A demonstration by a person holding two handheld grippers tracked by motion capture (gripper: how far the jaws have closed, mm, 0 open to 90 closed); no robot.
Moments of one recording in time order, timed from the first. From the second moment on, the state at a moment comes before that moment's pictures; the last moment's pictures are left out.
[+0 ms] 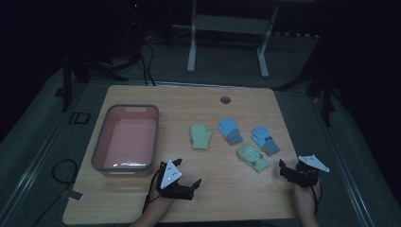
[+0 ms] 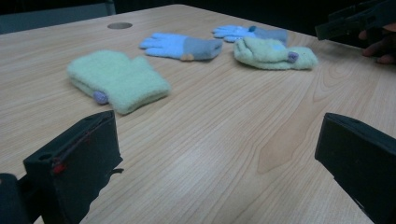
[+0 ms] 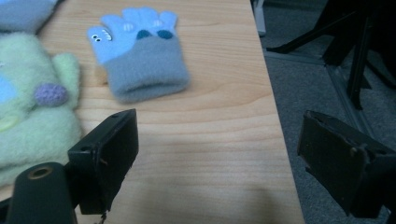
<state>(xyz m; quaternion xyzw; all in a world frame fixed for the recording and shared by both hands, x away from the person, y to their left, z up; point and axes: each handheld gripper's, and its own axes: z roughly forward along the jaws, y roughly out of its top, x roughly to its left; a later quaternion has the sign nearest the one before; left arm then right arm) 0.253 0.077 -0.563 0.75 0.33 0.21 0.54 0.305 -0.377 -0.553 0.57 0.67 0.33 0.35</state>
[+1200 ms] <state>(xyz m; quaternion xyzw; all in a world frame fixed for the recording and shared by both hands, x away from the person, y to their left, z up) 0.253 0.078 -0.563 0.75 0.33 0.21 0.54 0.331 -0.339 -0.482 0.52 0.74 0.37 0.21</state>
